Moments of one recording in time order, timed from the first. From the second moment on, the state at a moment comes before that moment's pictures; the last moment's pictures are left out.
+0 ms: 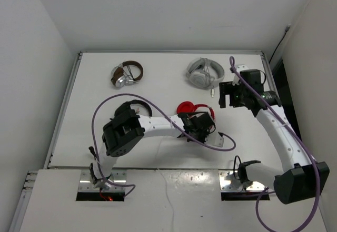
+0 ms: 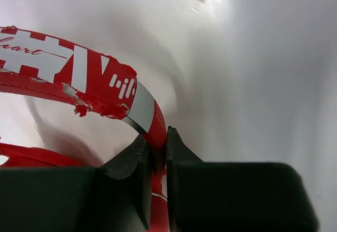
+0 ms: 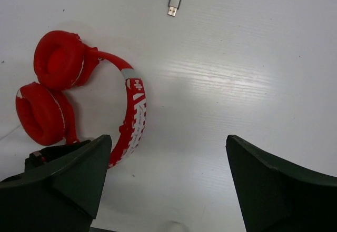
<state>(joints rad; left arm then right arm) -1.15 2.02 1.41 -0.44 0.00 0.71 0.18 1.16 1.04 -0.71 0.02 0.04</state>
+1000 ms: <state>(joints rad) -0.82 1.39 1.38 -0.31 0.02 0.19 0.20 1.27 0.88 -0.64 -0.05 0.11</state>
